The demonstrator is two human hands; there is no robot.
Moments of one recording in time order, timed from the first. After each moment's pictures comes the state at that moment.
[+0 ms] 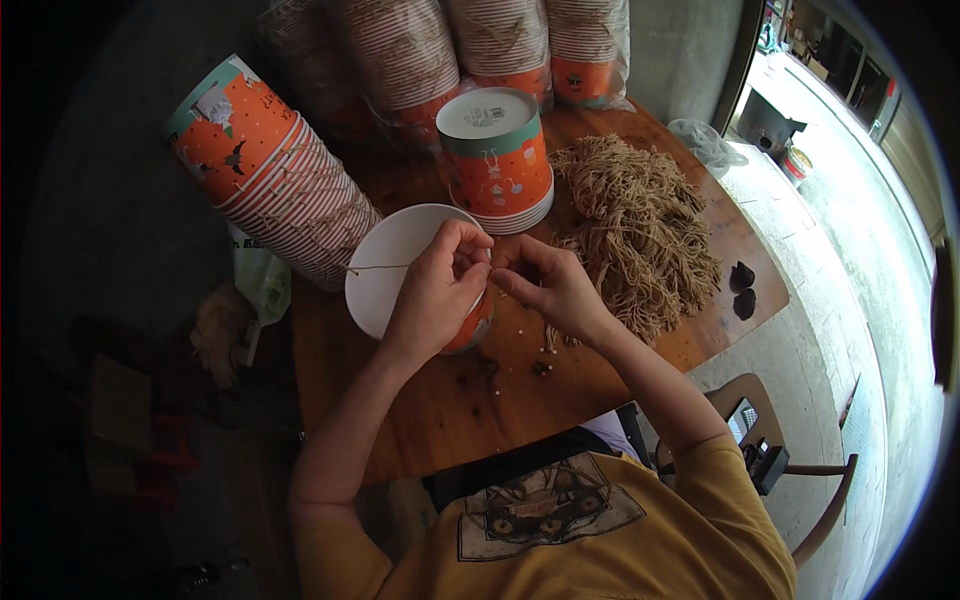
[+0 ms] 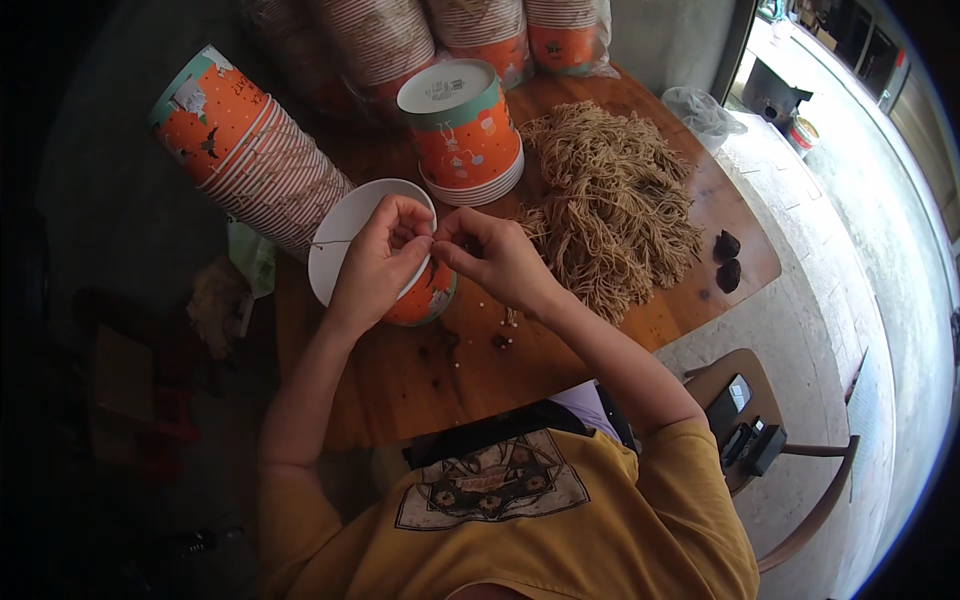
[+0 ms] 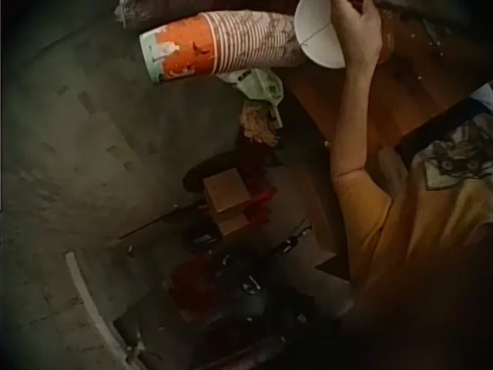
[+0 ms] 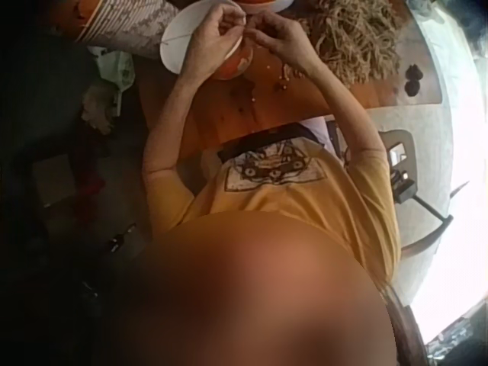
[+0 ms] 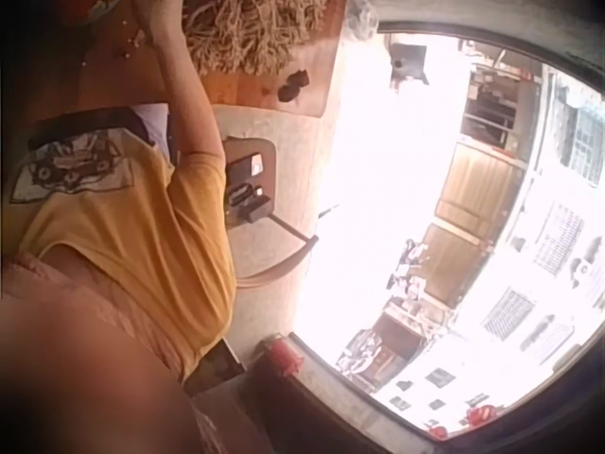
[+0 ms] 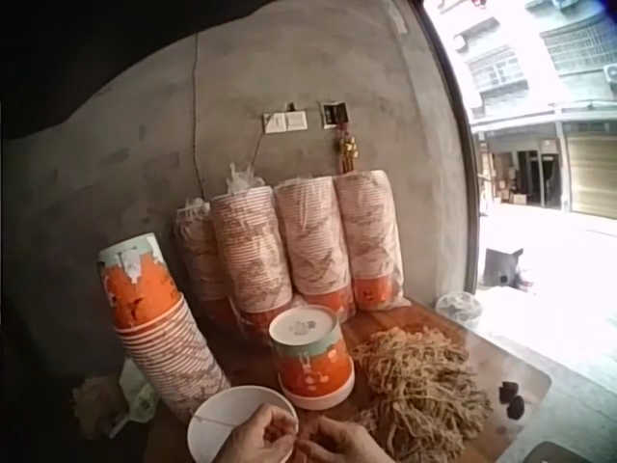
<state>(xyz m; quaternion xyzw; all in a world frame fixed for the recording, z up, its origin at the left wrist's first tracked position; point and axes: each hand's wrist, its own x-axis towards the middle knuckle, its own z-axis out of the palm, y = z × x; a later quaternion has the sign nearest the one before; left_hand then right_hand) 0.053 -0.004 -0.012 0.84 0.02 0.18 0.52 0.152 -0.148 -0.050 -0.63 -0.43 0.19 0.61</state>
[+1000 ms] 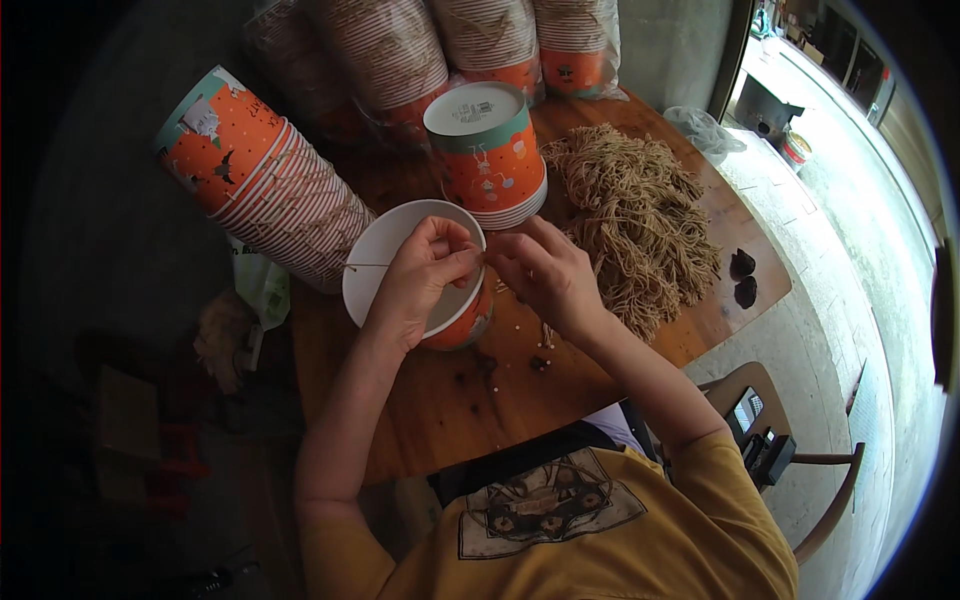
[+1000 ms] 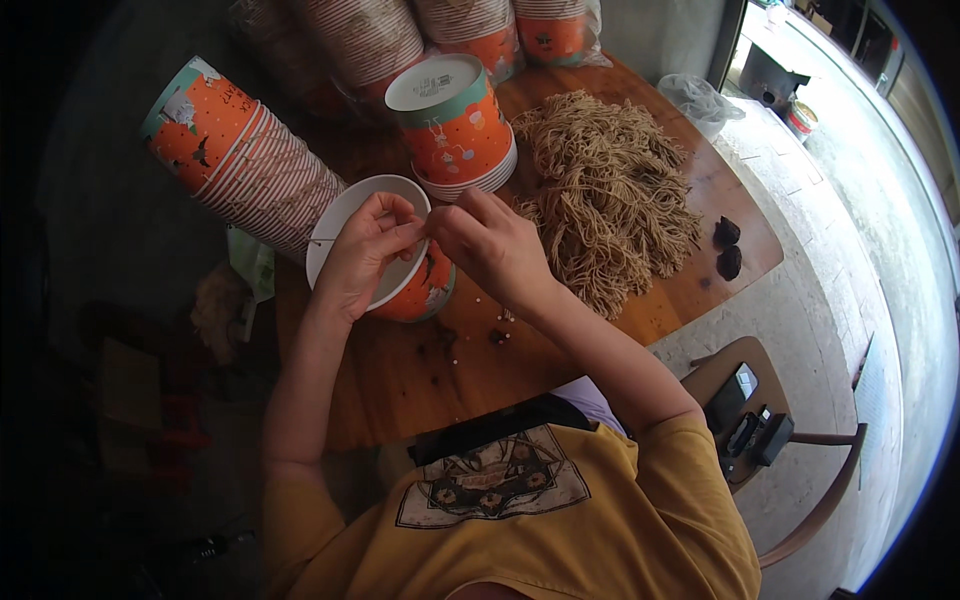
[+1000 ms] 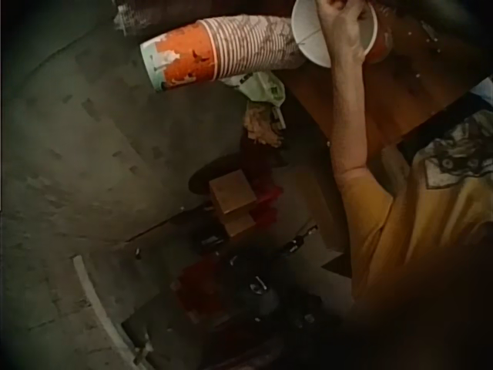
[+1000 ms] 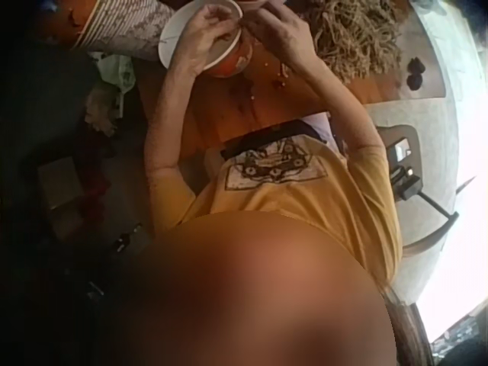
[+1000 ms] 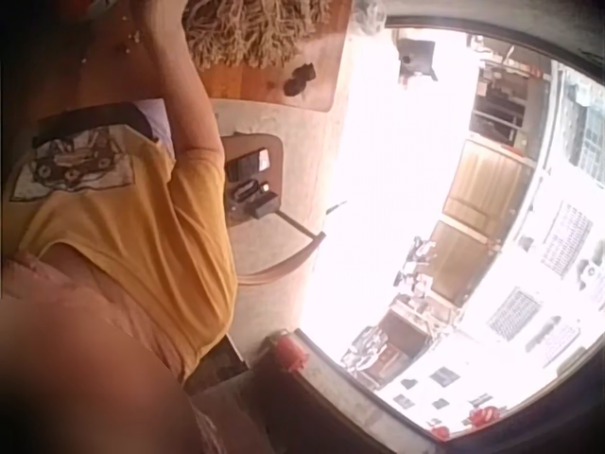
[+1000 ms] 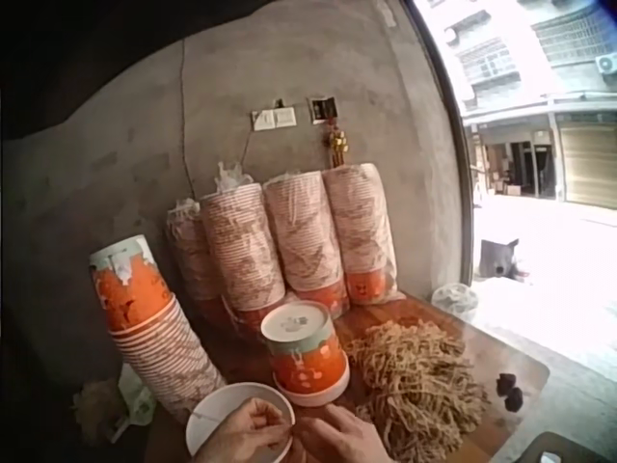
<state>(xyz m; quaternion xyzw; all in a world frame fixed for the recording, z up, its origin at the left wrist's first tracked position) 0.061 0.009 -0.011 0.66 0.13 0.07 0.73 0.154 -0.143 -0.062 -0.68 -0.51 -0.23 0.48</state>
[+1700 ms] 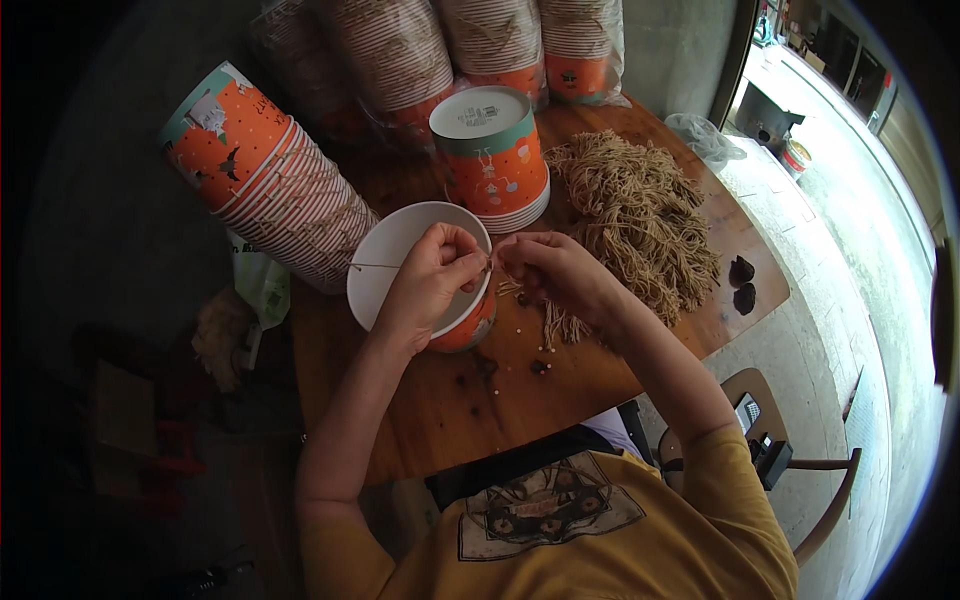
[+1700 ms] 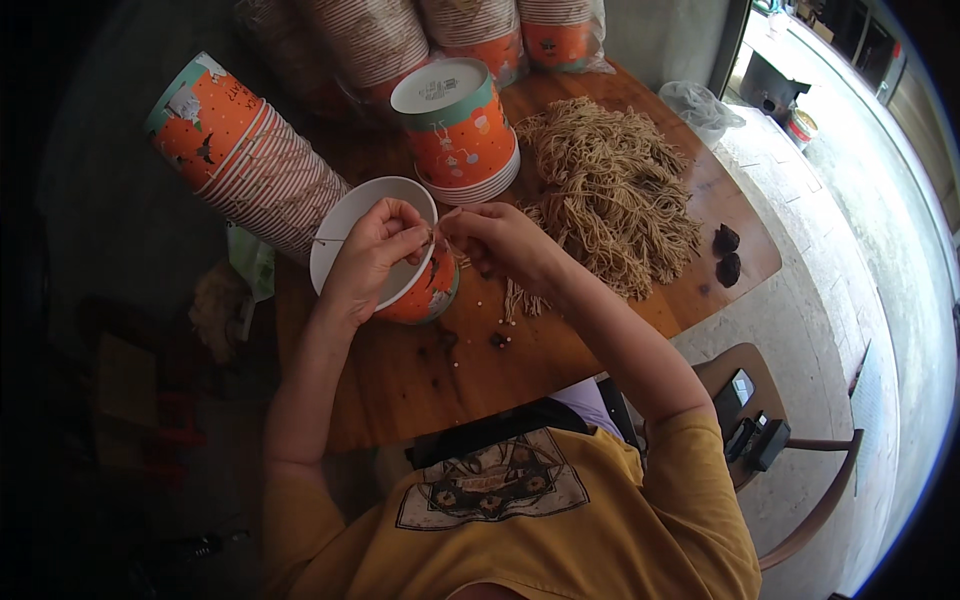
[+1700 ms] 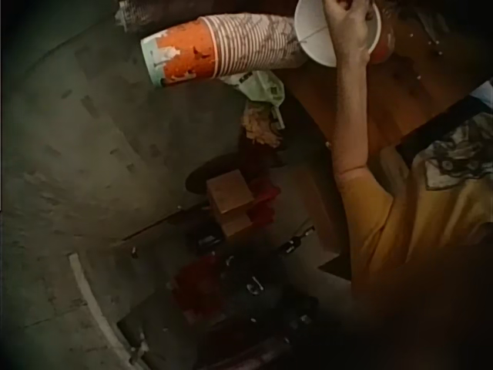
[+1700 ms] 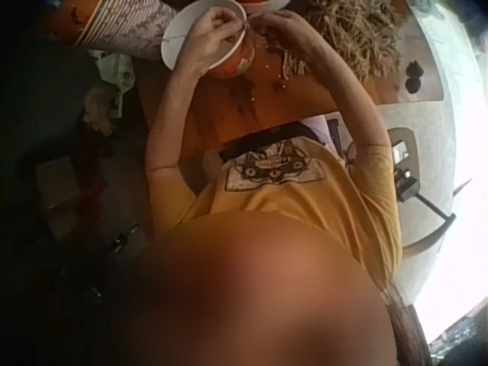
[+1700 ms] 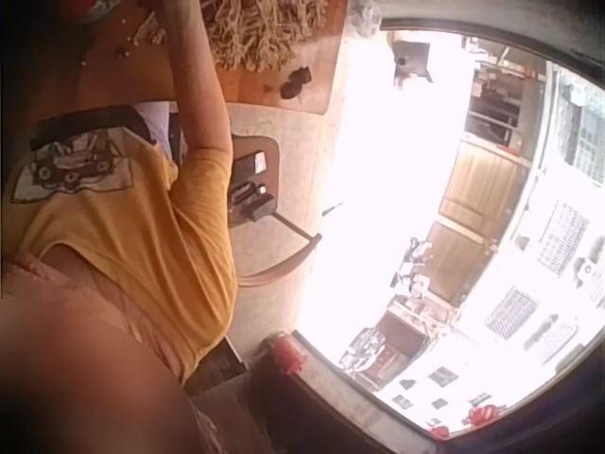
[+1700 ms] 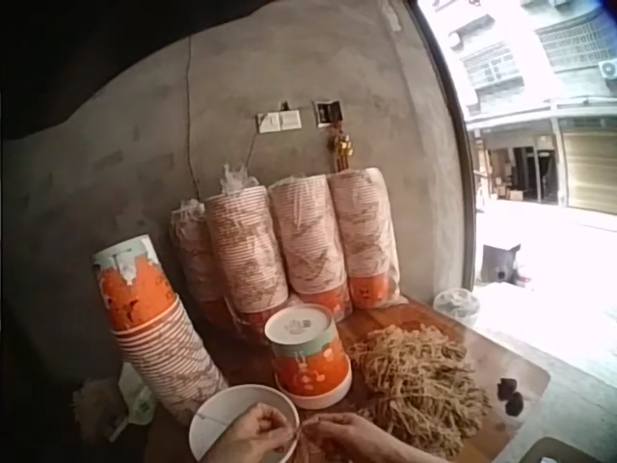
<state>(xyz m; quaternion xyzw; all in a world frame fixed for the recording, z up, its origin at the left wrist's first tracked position) 0.061 0.004 -0.013 0.70 0.12 0.08 0.70 0.173 -0.148 -0.044 -0.55 -0.23 0.47 0.65</state>
